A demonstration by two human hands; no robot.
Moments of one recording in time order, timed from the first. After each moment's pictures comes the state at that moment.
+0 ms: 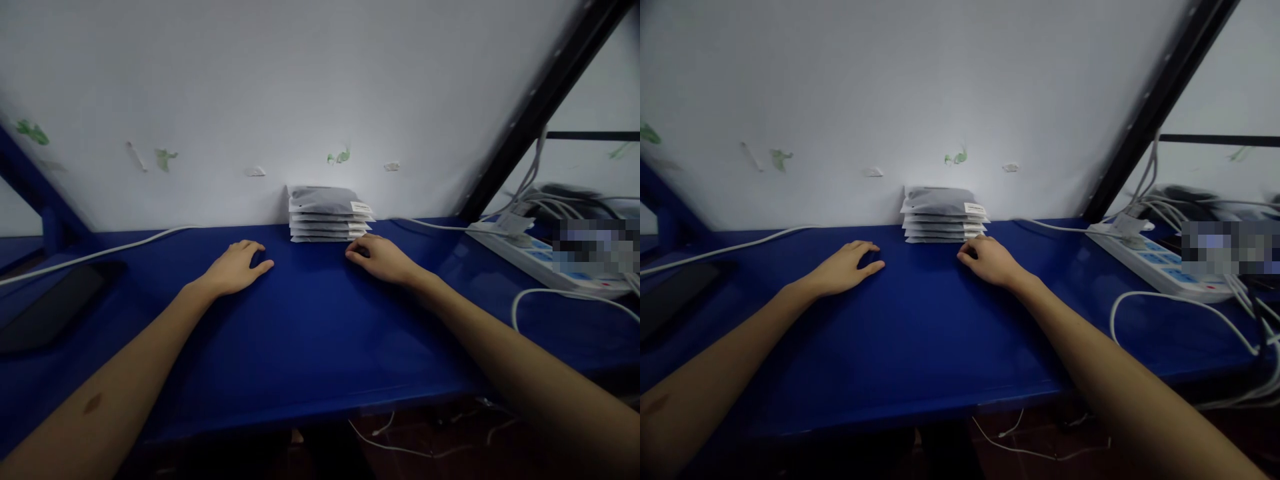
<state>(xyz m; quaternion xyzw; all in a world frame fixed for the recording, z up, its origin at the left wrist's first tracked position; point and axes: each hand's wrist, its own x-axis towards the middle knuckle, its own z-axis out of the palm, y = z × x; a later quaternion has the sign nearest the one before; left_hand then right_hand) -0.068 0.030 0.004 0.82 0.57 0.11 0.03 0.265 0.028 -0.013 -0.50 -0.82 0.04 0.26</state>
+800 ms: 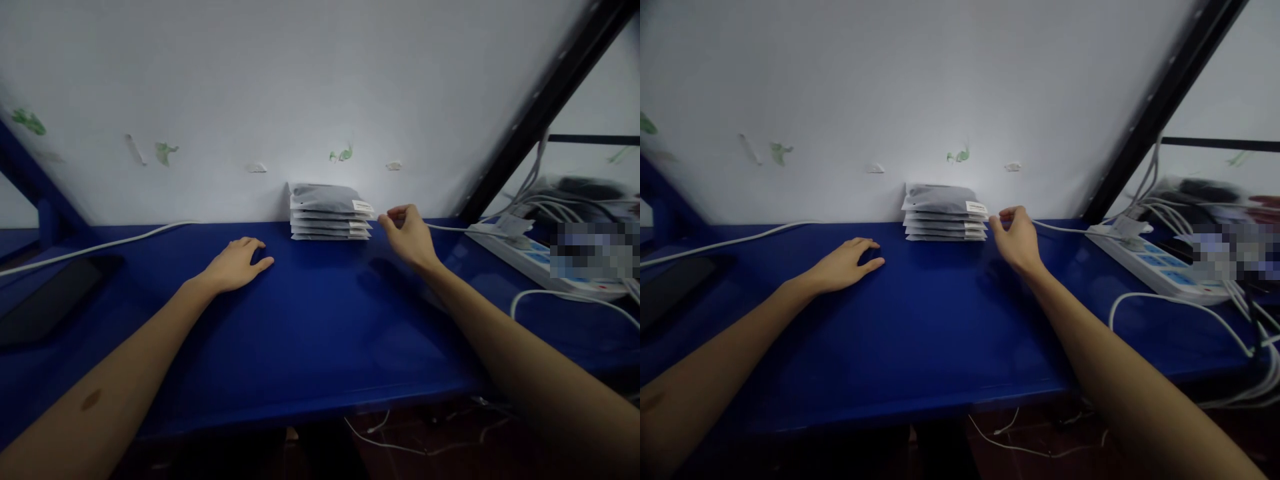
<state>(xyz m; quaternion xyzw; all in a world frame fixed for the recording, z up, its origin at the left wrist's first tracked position) -0.067 0.032 0.001 0.82 0.57 0.11 0.03 0.287 0.040 -0.005 -0.63 -0.57 0.02 0.52</state>
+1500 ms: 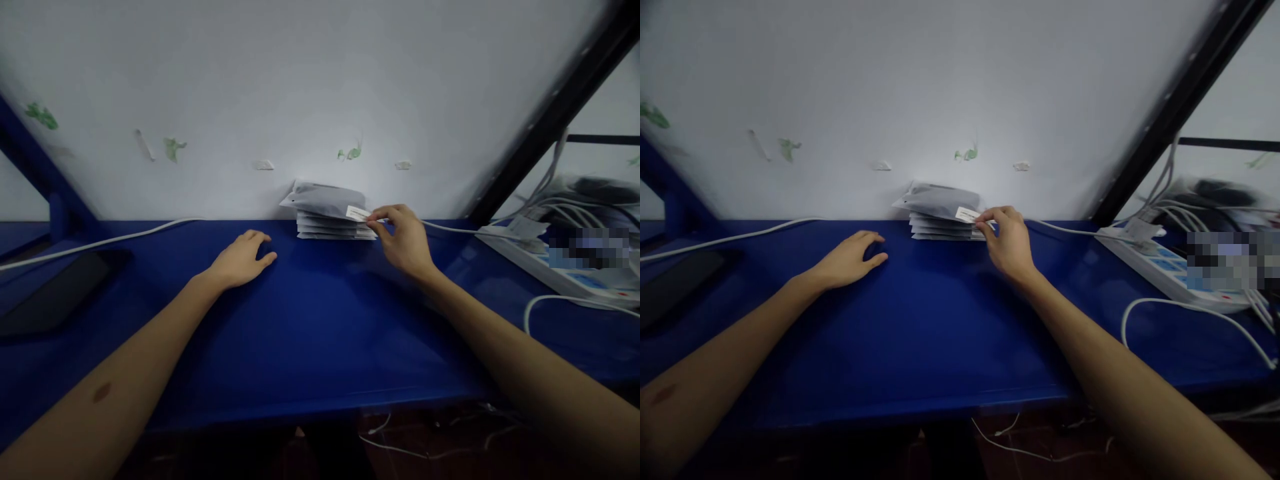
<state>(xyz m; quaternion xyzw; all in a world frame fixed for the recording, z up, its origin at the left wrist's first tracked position) -0.064 0.030 0.006 0.81 0.56 0.17 0.02 0.262 0.031 -0.002 -0.51 -0.70 -0.05 0.50</state>
